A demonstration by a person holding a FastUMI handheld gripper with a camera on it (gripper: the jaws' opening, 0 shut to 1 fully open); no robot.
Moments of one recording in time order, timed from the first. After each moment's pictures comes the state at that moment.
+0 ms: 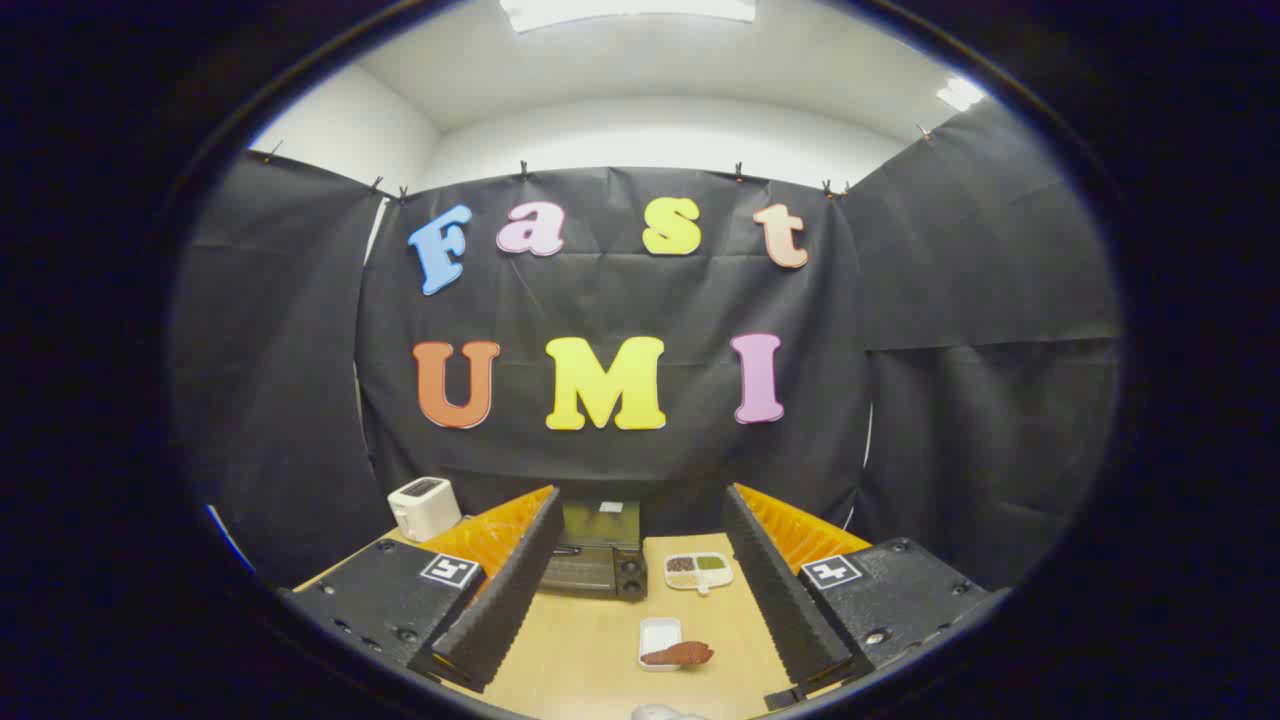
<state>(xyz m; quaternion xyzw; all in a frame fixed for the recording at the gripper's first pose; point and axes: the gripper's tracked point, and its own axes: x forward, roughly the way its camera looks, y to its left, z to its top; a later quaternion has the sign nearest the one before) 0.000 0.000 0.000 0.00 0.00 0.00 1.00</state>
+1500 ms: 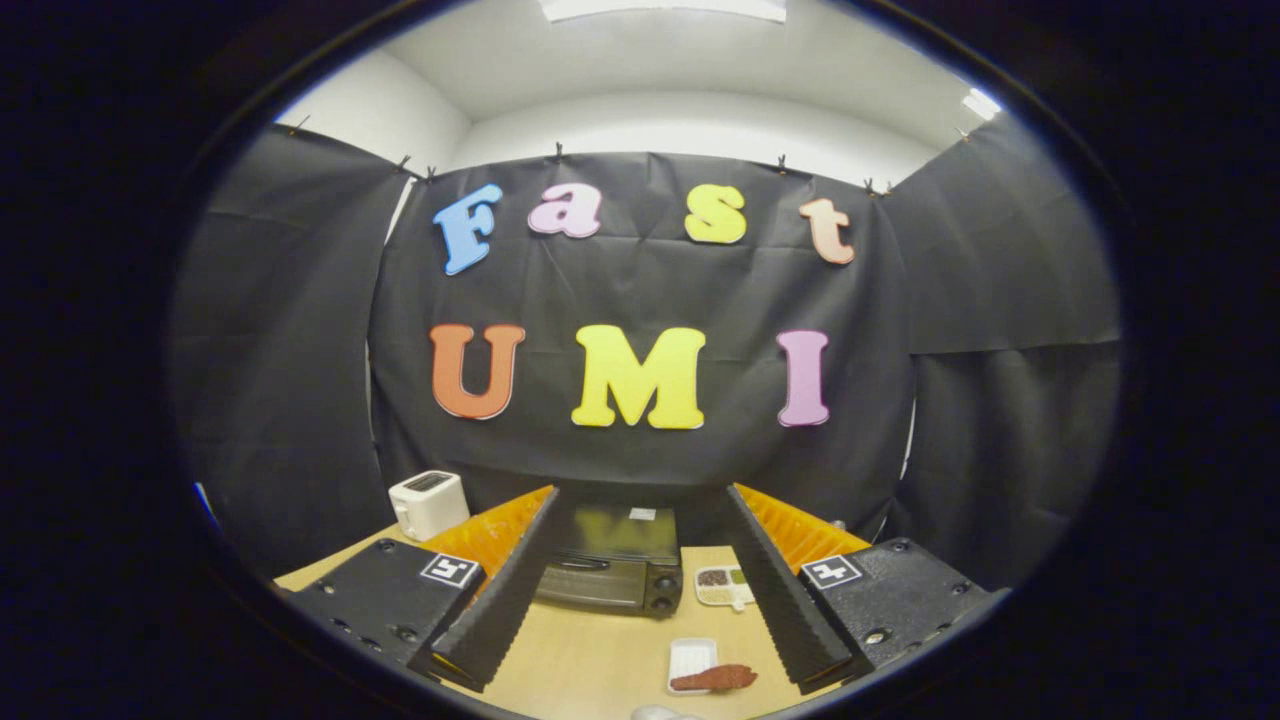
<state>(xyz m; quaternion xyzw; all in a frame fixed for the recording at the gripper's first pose) 0.107 0.072 -0.047 -0.02 -0.01 0.03 1.00</state>
